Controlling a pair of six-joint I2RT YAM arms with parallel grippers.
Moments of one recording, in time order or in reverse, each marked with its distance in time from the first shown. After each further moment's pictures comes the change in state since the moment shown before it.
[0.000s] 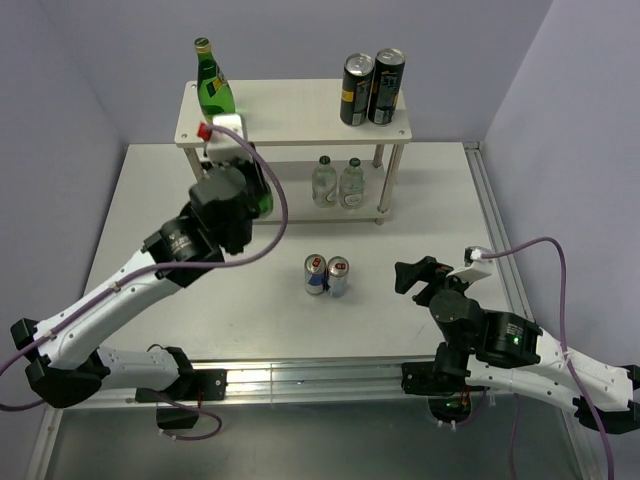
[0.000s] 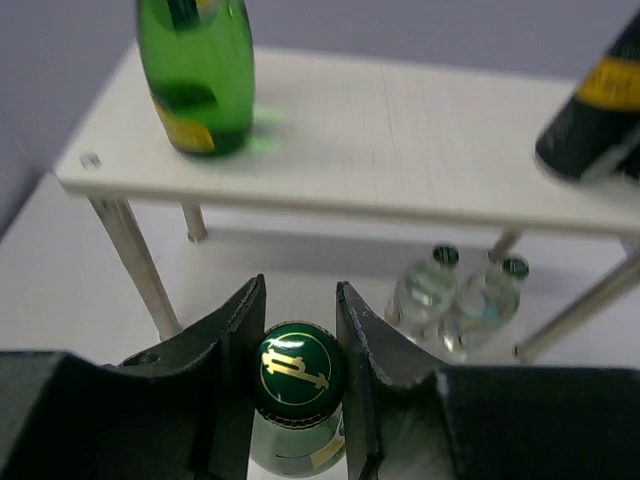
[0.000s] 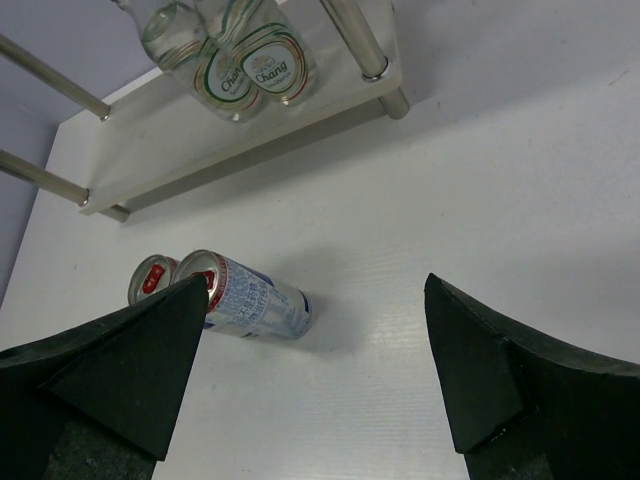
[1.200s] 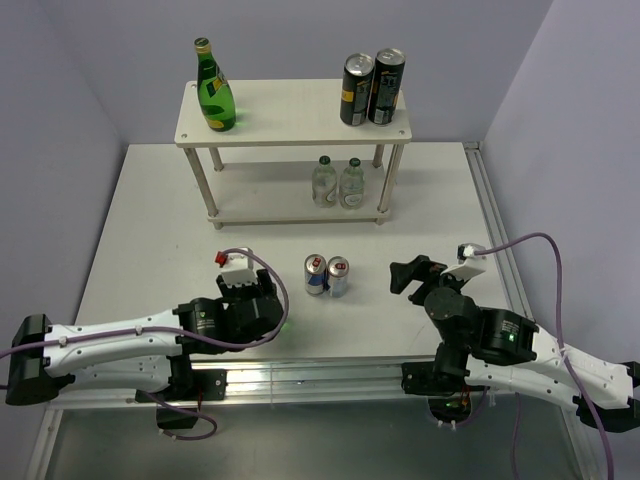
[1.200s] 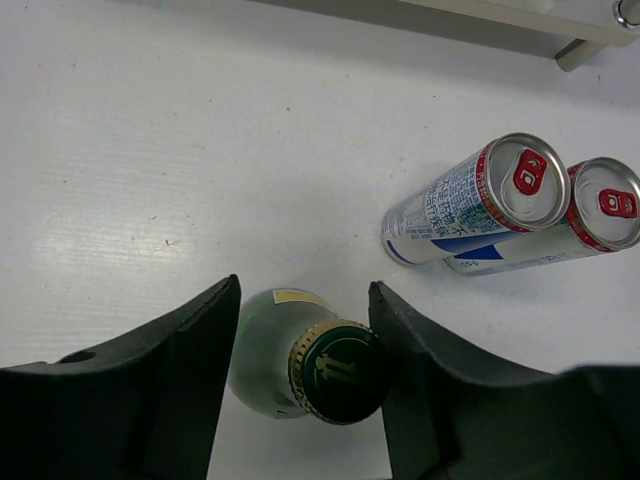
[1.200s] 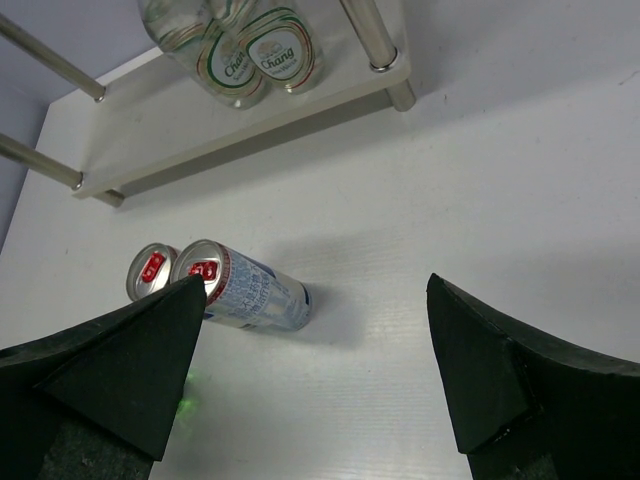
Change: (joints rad) left arm -0.317 -0.217 -0.674 -0.374 0.032 -0.941; right arm 0.000 0.045 0.017 0.013 -0.024 -0.020
